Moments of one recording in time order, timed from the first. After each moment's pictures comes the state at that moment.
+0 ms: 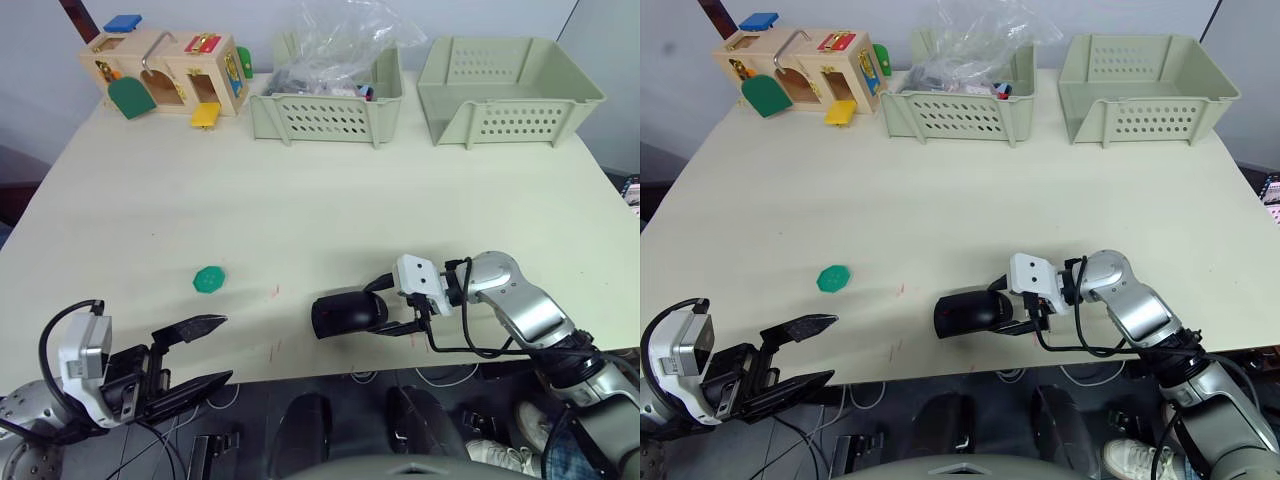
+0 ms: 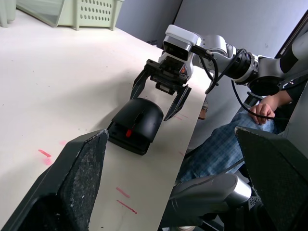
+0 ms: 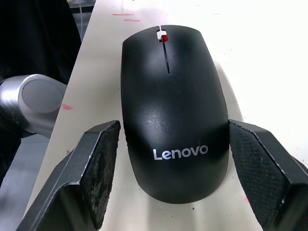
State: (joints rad) left arm 0.47 0.71 0.54 -0.31 -0.88 0.32 -1.44; right arm -0.46 -0.53 0.43 -0.09 0.17 0.30 1.21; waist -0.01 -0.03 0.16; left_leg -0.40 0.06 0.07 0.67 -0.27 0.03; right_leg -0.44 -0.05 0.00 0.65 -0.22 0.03
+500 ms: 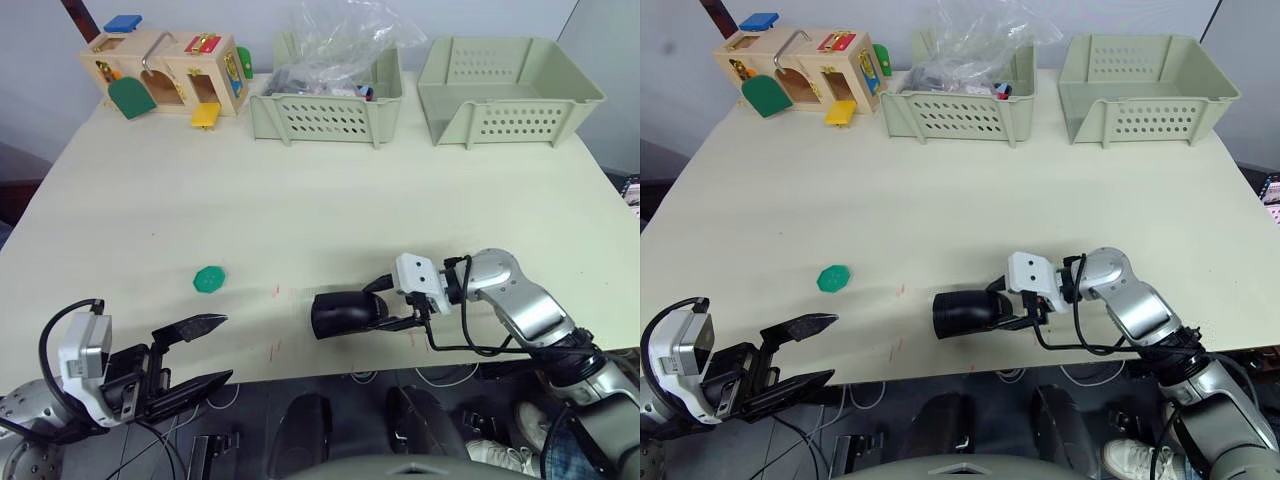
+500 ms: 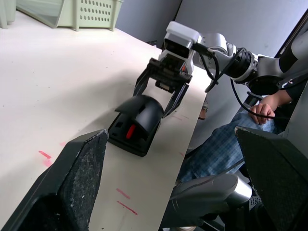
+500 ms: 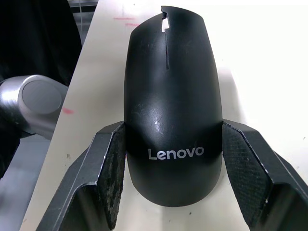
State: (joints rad) left arm 0.47 0.71 0.54 -0.31 -0.87 0.32 -1.44; right arm -0.49 -0.53 0.43 -0.14 0.17 0.33 1.21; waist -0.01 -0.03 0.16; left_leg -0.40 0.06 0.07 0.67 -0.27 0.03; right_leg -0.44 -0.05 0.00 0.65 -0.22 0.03
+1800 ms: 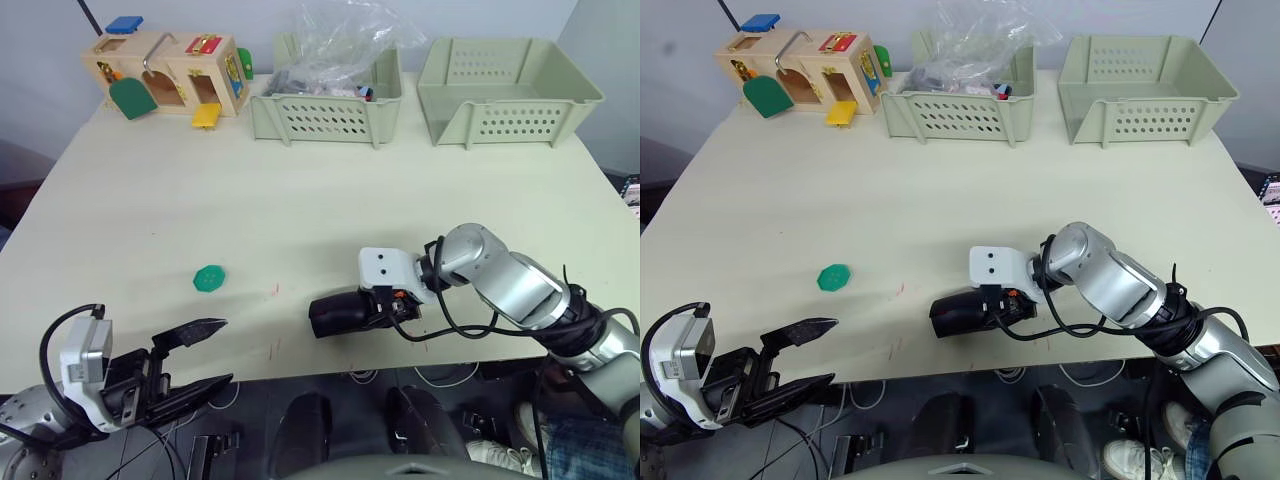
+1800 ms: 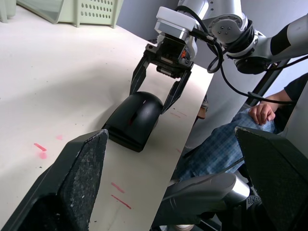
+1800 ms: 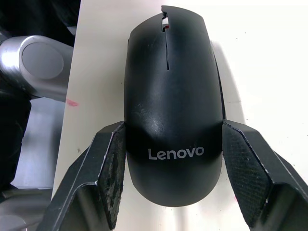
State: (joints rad) left arm 0.49 0.71 0.54 -0.31 -0.87 0.32 -1.44; right arm -0.77 -0.59 0.67 -0.35 0.12 0.88 1.15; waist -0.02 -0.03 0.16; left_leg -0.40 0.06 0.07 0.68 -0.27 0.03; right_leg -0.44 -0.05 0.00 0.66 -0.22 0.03
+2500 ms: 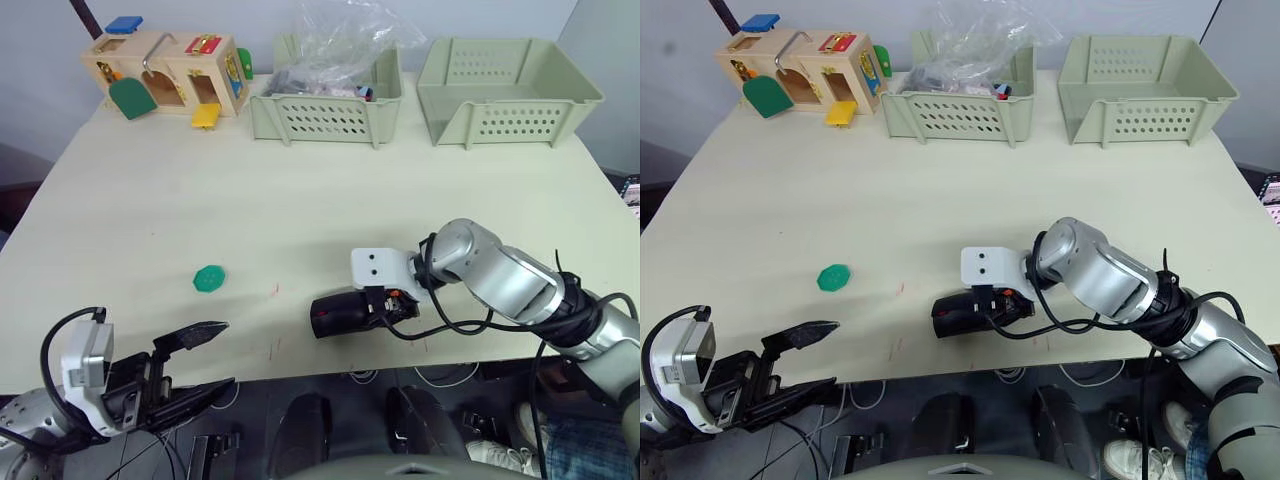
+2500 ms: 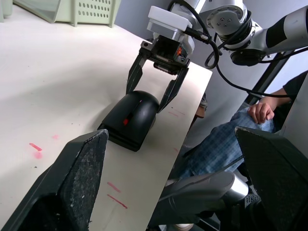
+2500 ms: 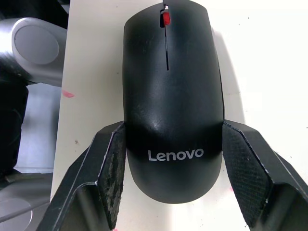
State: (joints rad) left arm 0.51 0.69 0.54 -0.33 -0.87 0.30 -1.44; right arm -0.86 -0.59 0.75 -0.38 0.12 1.02 1.13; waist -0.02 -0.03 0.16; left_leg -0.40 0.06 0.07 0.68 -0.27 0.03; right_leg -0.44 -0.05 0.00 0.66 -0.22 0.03
